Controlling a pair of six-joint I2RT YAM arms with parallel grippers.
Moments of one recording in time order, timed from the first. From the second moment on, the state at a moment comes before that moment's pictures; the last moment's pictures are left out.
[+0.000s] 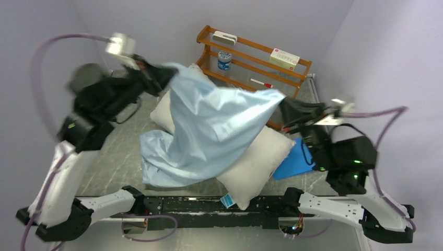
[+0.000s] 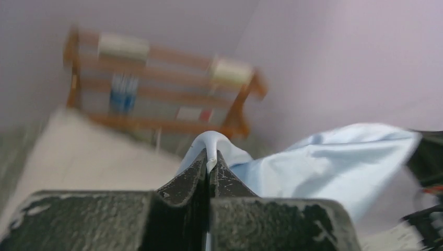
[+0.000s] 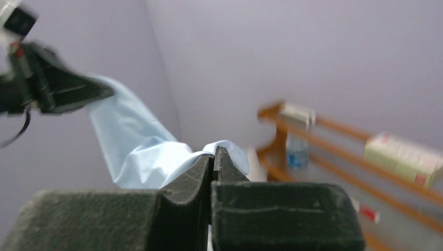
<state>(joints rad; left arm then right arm) -0.56 1.10 1.58 -0.52 0.13 -0.40 1.08 0.61 1.08 -0.08 0.51 -0.04</state>
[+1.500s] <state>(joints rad) 0.12 1.39 1.49 -0.28 -0.79 -0.43 0.72 1.99 1.76 0.50 0.02 -0.21</state>
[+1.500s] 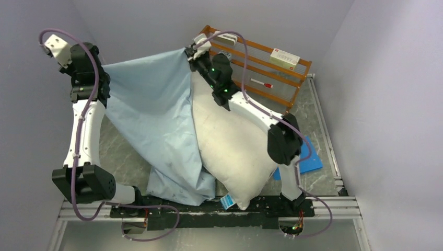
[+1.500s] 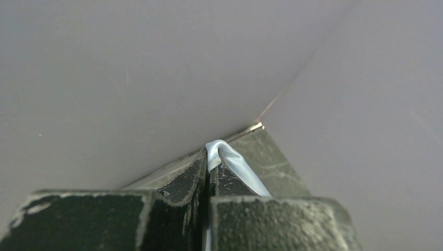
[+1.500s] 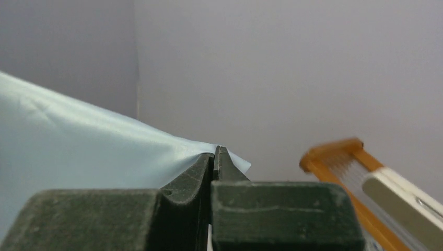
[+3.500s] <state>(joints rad) 0.00 1.25 0.92 -0.35 0.27 -0.48 0.89 2.00 1.64 -0.25 0.22 -0.28</state>
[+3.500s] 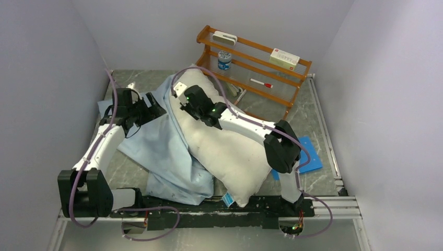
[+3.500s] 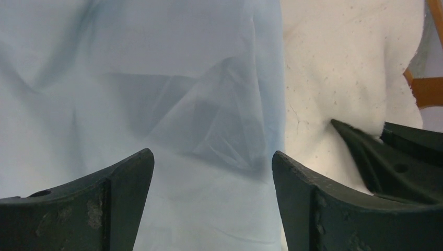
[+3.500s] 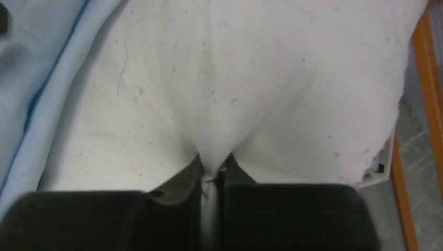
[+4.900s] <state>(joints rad) 0.03 1.88 1.66 -0.21 -0.18 -0.57 0.87 1.17 1.13 -0.18 0.42 -0.28</state>
